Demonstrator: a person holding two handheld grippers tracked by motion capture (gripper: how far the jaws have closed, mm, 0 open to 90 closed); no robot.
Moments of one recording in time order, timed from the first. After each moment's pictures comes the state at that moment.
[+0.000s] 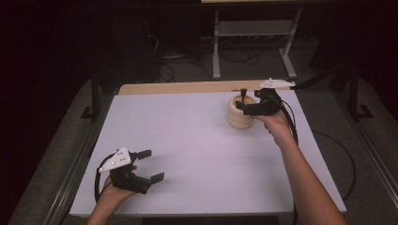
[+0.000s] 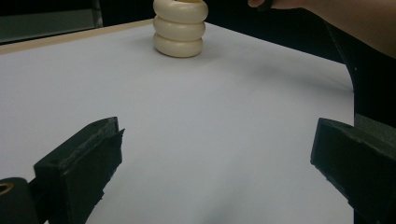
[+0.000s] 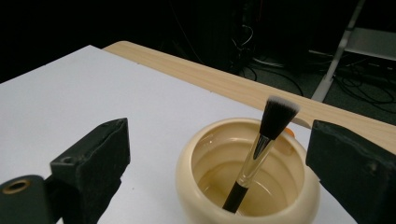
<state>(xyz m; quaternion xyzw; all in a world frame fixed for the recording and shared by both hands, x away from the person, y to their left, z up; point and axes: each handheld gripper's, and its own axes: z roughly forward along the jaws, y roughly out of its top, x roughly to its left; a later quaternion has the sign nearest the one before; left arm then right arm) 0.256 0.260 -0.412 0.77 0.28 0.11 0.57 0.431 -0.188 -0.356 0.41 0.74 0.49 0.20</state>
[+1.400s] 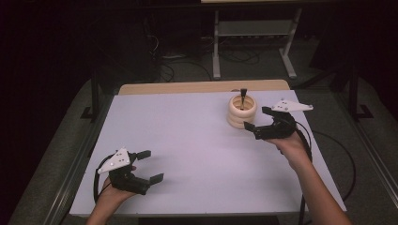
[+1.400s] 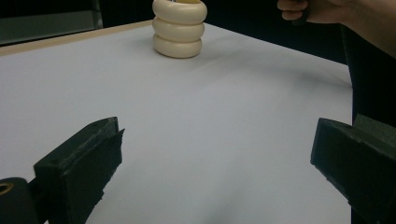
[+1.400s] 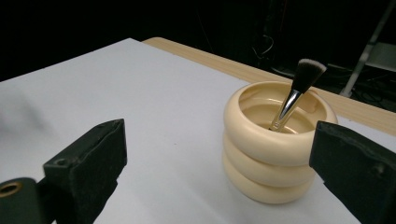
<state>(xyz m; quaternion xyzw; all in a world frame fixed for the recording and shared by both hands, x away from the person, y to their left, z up) 0.254 0.262 -0.411 0.77 0.27 0.11 0.57 0.357 -0.209 -0.365 0.37 0.75 0.52 0.19</state>
